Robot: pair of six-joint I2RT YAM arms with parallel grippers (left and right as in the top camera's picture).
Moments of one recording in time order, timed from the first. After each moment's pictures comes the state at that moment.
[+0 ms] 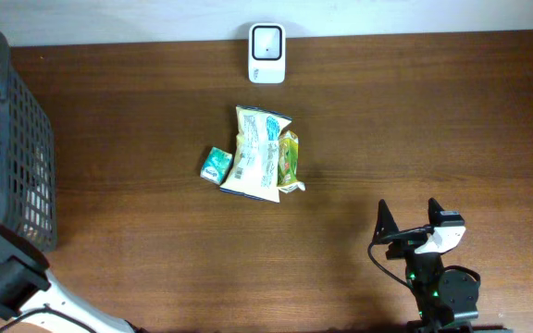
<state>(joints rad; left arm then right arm) 0.78 2.14 1.82 -1.14 0.18 0.38 0.07 0.01 0.01 -0.08 0.00 0.18</state>
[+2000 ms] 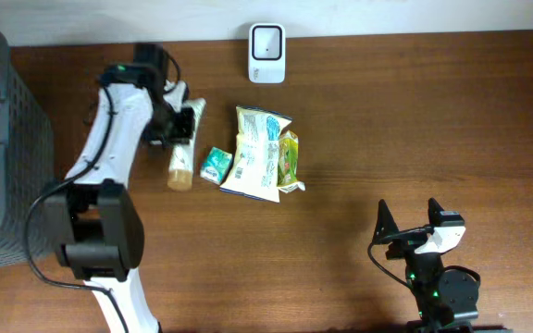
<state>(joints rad) -0.08 2.07 1.78 -1.15 0.14 -0.06 0.07 0.01 0.01 -0.08 0.00 0.18</state>
